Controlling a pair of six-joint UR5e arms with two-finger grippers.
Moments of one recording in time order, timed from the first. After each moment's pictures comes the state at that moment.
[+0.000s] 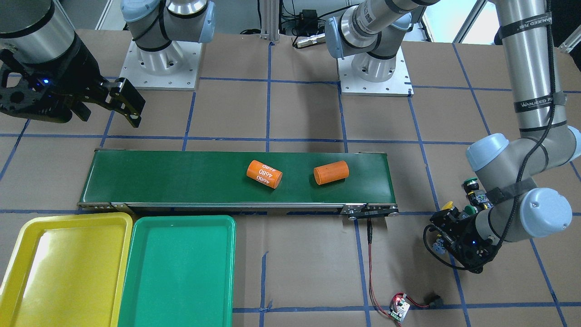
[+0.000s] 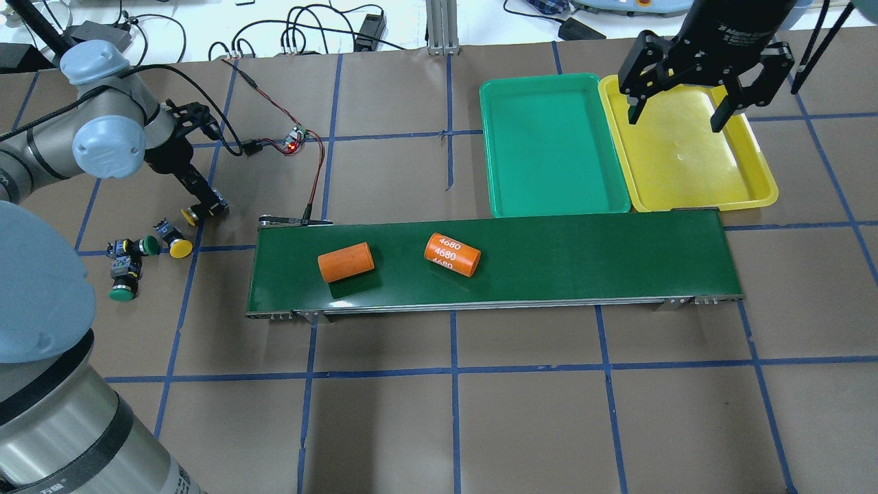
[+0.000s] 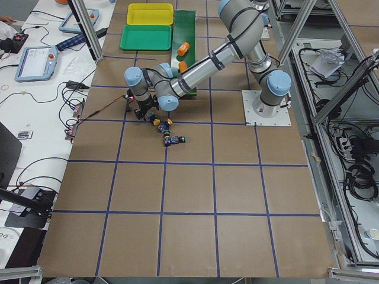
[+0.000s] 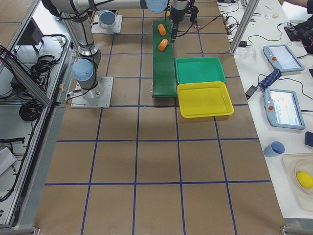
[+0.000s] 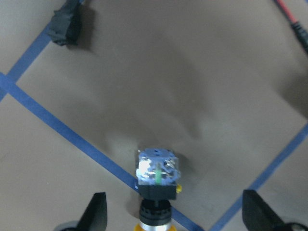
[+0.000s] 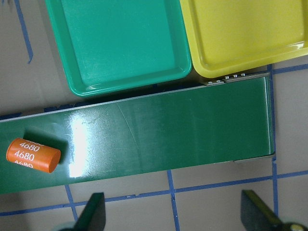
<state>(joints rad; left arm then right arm) -1.23 -2.18 -1.55 -1.12 1.57 1.13 1.50 -1.48 1.40 -1.42 -1.53 0.09</state>
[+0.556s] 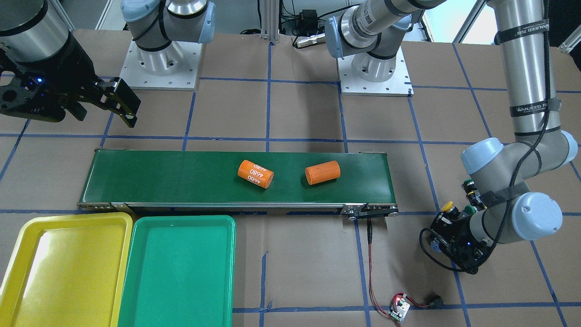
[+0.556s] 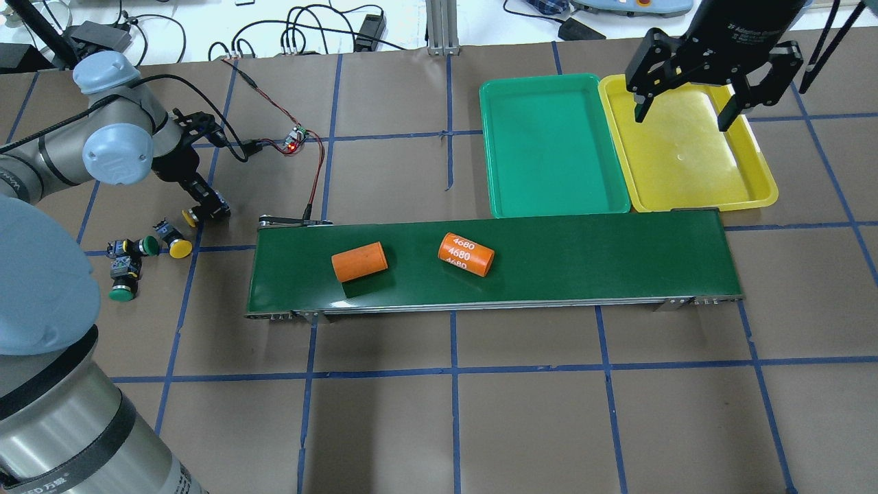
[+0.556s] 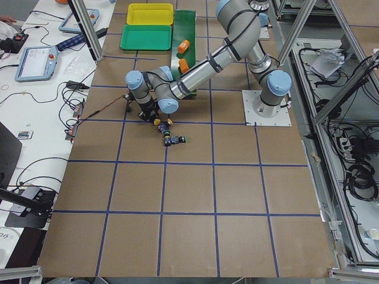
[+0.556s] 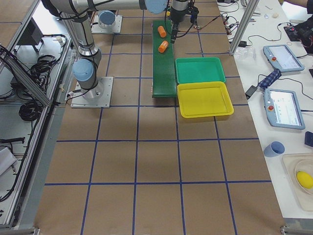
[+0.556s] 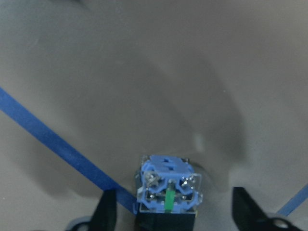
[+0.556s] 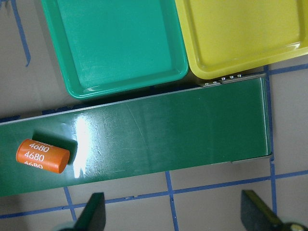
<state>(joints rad) -1.24 -2.18 -1.56 -1.11 1.58 1.09 1.49 -1.48 1.40 -1.43 -1.53 0.09</state>
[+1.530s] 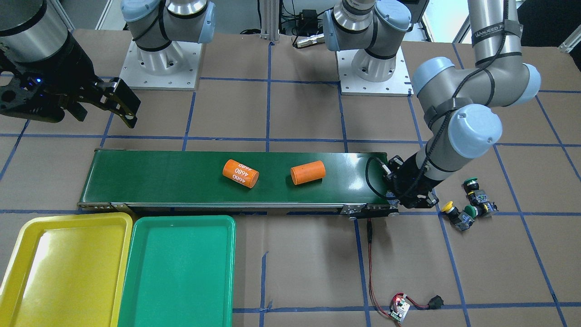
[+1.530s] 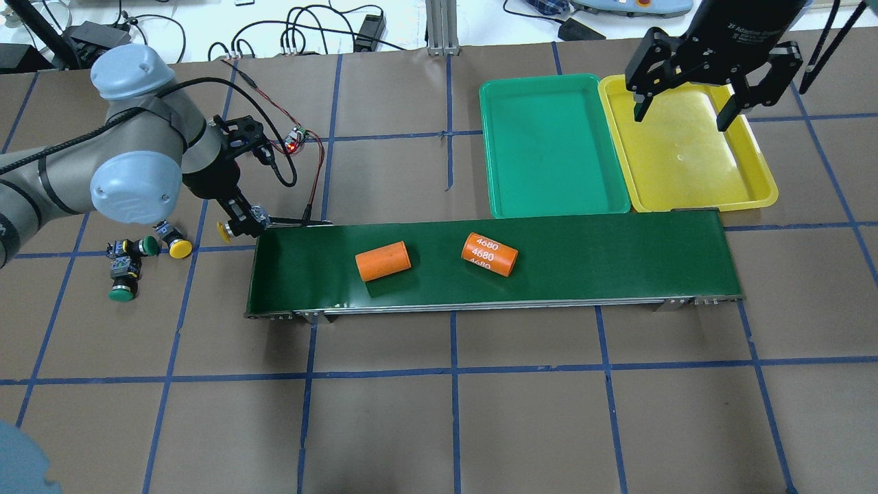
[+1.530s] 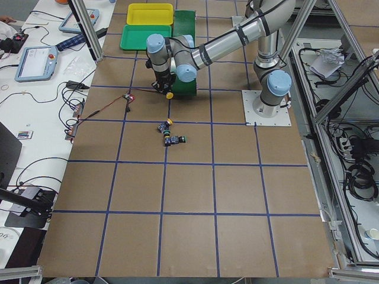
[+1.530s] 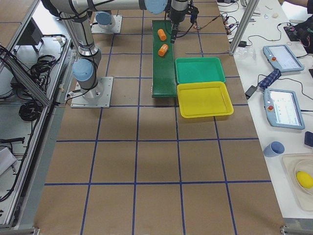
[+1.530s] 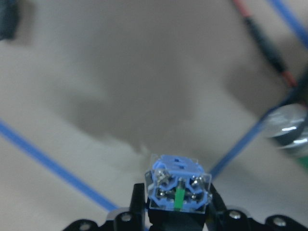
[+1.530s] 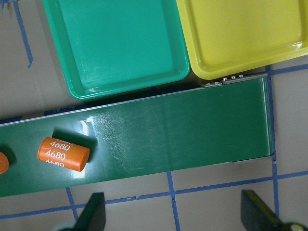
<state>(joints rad) -1.44 -1.82 -1.84 -1.13 1.55 1.12 1.49 -1.48 1.40 -1.43 -1.52 0.09</state>
